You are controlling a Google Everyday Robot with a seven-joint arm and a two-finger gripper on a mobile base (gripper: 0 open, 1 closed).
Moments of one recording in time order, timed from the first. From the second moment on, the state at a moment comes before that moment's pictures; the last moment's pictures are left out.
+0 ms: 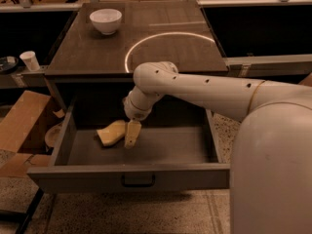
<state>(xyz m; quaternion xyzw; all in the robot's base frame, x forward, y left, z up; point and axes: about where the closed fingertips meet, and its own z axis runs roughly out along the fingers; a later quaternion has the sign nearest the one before) 0.629 0.100 0.636 -0.73 0.63 0.11 0.21</state>
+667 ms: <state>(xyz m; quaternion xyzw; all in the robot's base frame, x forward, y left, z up) 0.642 0.119 0.625 -0.74 0.63 0.10 0.23</state>
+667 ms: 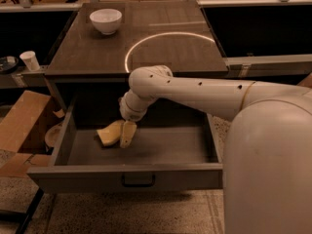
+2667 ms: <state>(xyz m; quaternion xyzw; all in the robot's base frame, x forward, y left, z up) 0.602 0.133 0.662 -0.78 0.56 0.05 0.27</state>
